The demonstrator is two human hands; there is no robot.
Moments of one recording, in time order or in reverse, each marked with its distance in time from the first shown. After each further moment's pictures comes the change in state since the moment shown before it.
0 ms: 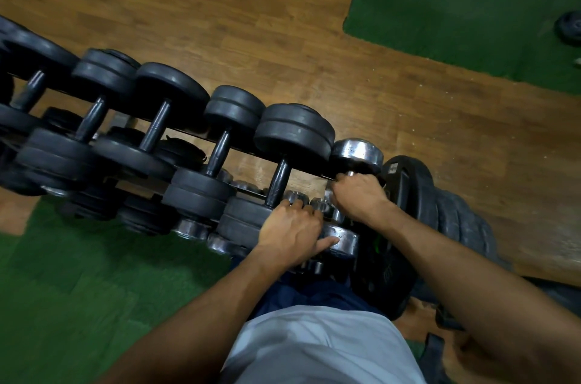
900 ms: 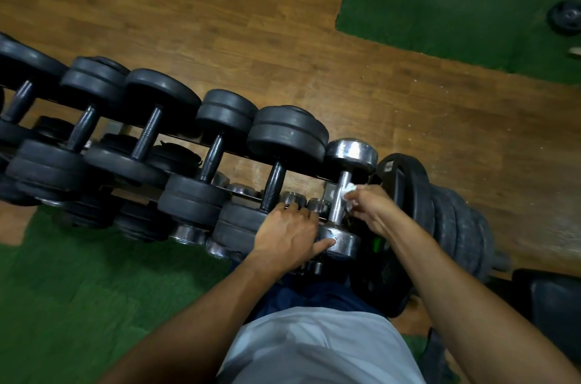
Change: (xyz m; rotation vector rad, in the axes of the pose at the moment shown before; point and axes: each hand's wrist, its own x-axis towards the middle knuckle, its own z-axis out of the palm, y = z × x) left_hand 0.002 -0.001 0.002 -0.001 0.004 0.017; right_hand -0.016 0.012 0.026 1.831 -0.093 0.934
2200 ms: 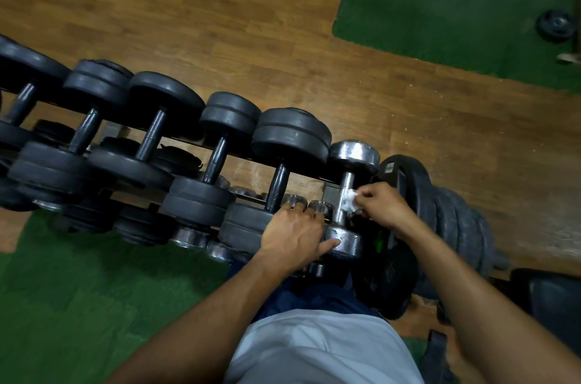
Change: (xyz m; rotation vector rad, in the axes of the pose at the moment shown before) left_hand -0.001 -0.001 -0.001 -0.019 -0.009 -0.012; right_hand -0.027 -0.007 -0.024 -0.761 0.005 -0.386
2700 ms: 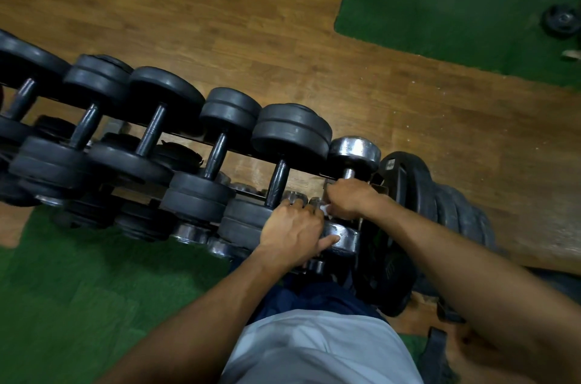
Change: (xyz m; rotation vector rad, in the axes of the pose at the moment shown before) left_hand -0.002 0.001 -0.004 0.012 0.017 -0.004; right_hand 0.034 -0.047 0.035 -0.985 -0.294 -0.342
